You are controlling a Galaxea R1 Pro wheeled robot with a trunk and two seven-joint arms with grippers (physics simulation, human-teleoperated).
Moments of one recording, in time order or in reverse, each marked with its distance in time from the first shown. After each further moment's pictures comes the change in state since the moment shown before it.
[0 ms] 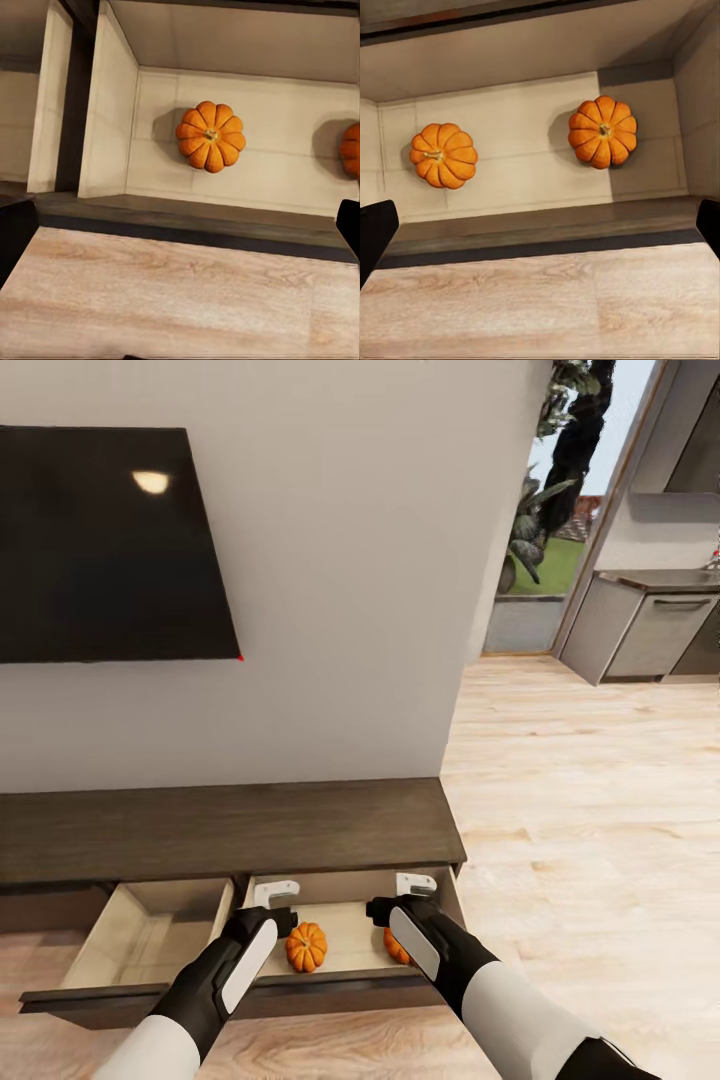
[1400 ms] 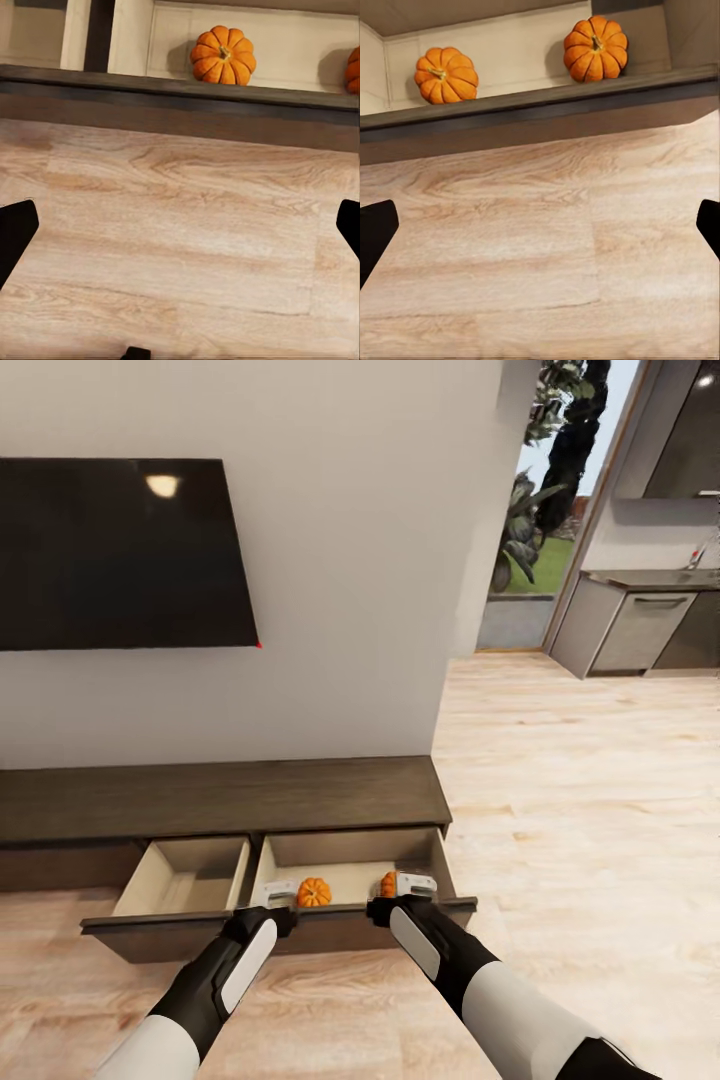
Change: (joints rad) left arm 0.000 0.002 0.000 -0.001 0.000 -0.002 0.000; right arm 0.000 -0.001 -0.001 0.002 -0.006 0.000 0.000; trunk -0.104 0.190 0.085
